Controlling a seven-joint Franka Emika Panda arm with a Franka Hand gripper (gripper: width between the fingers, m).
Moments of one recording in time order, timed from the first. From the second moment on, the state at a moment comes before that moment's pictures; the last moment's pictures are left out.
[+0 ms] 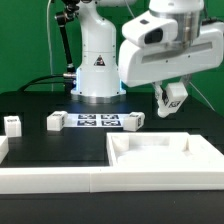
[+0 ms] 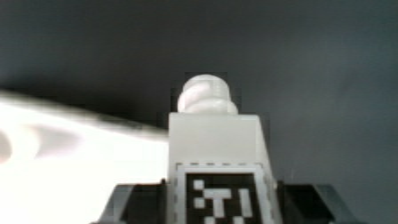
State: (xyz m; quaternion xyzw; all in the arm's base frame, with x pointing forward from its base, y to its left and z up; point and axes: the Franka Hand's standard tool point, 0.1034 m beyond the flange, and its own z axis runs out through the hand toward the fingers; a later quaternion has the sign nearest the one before) arm 0.504 0.100 0.109 -0.98 -0.15 0.10 0.07
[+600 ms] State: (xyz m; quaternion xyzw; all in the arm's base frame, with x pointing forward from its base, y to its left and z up) arm 0.525 0.086 0.112 -0.98 -0.16 -0.08 0.05
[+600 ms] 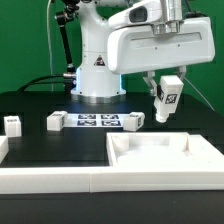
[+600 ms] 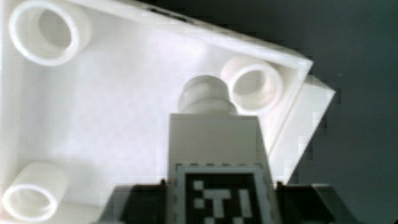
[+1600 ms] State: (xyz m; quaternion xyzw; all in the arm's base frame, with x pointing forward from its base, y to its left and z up) arm 0.571 0.093 0.103 -0.98 -0.18 -0.12 0.06
